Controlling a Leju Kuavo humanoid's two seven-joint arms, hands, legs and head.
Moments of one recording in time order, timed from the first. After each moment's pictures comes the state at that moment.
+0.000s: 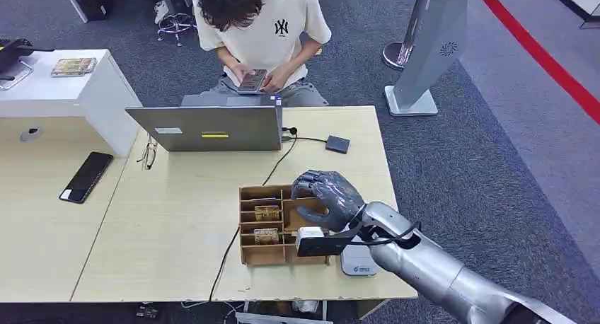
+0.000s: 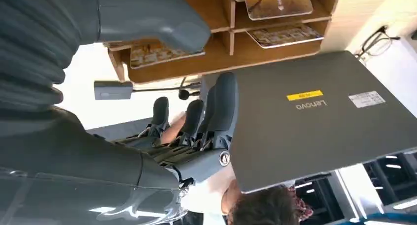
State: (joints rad) left arm -0.16 0.06 -1.11 -0.20 0.61 0.27 0.09; right arm -0.48 -0.29 0.83 -1.22 0.49 -0.30 -0.27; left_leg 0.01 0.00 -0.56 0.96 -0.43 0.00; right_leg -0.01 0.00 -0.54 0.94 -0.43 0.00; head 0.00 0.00
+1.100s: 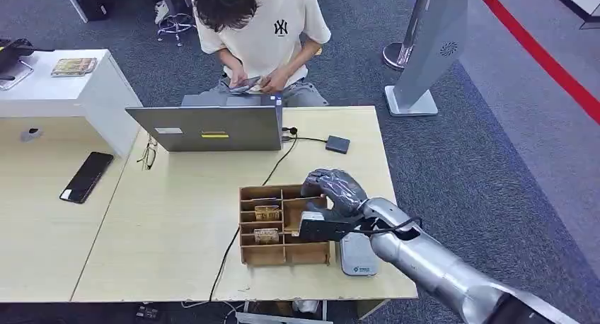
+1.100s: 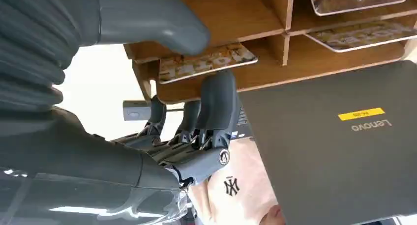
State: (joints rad) left arm -0.16 0.05 -1.10 -0.20 0.60 0.27 0.10; right arm -0.52 -0.26 0.81 -1.07 0.45 -0.27 -0.25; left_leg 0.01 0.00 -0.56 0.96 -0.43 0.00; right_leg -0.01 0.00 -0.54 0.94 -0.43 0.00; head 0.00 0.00
